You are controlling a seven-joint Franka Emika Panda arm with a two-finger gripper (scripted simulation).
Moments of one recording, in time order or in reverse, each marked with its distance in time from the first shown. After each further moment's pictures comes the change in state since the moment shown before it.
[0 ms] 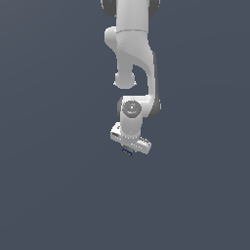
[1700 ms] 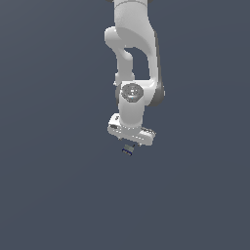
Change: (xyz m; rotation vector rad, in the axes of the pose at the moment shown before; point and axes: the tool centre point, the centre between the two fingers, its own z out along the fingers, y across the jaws) arm 0.005 -0.002 -0.073 0.006 0.001 -0.101
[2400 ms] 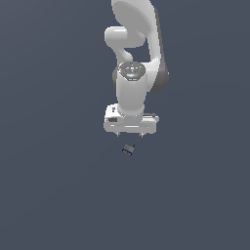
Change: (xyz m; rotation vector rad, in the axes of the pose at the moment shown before) arm 0.011 -0.001 -0.071 0.004 0.016 -0.294
